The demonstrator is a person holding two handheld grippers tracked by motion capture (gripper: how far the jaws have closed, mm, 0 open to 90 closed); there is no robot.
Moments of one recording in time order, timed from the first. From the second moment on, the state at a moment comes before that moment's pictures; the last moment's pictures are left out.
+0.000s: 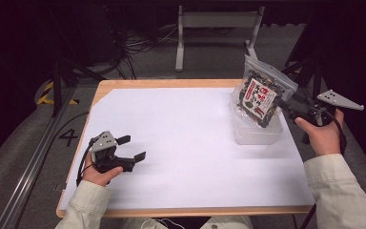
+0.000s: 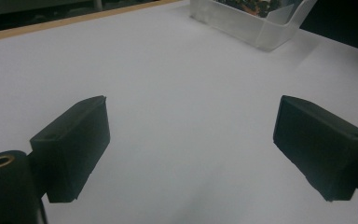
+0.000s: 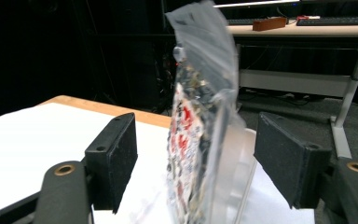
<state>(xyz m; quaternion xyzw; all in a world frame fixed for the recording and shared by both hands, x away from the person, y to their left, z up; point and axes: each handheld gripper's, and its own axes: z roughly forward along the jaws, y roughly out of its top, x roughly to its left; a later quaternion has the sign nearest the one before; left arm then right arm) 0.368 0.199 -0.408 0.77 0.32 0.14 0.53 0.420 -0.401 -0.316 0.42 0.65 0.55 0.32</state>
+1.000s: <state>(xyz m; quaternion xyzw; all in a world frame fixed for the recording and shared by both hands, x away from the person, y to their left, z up) 0.343 0.201 -0.406 0.77 0.29 0.11 0.56 0.347 -0.314 -0.320 0.30 0.72 0.58 0.23</state>
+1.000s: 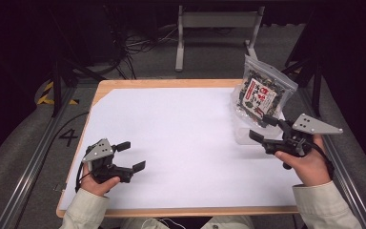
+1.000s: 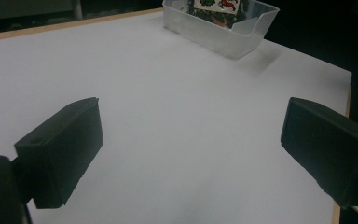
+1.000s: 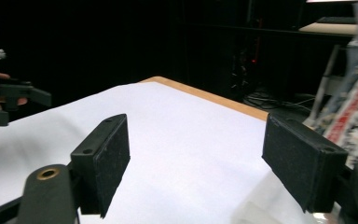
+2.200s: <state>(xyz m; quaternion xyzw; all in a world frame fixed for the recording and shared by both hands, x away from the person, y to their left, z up) 0.355 0.205 -0.442 0.76 0.33 0.13 0.55 0.359 -0.262 -0.440 0.29 0.77 0.54 0.18</state>
